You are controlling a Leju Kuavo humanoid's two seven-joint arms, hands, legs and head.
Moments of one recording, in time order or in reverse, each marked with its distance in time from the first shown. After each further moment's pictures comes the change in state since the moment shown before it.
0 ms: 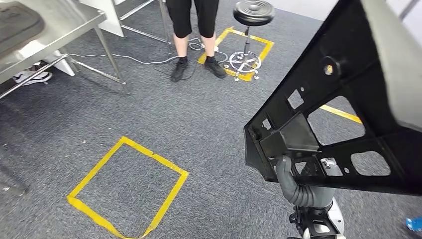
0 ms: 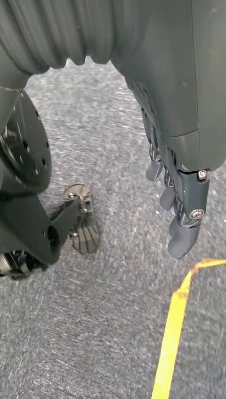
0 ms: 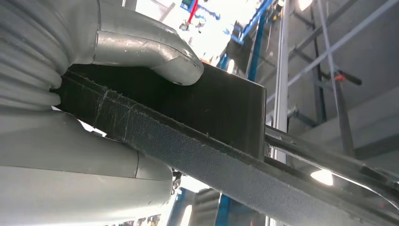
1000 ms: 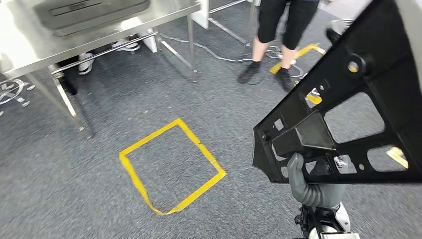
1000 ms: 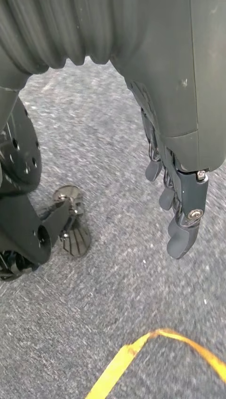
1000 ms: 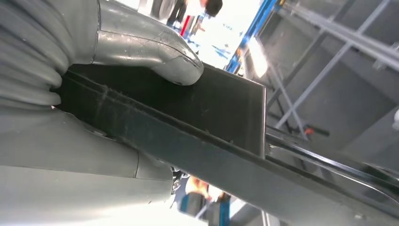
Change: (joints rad) left arm 0.000 0.000 0.006 0.001 -0.003 0.020 0.006; right arm 0.047 0.023 -0.069 -0.003 -0.036 -0.001 -0.010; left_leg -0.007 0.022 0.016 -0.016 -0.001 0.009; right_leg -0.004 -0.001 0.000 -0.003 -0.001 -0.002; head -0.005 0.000
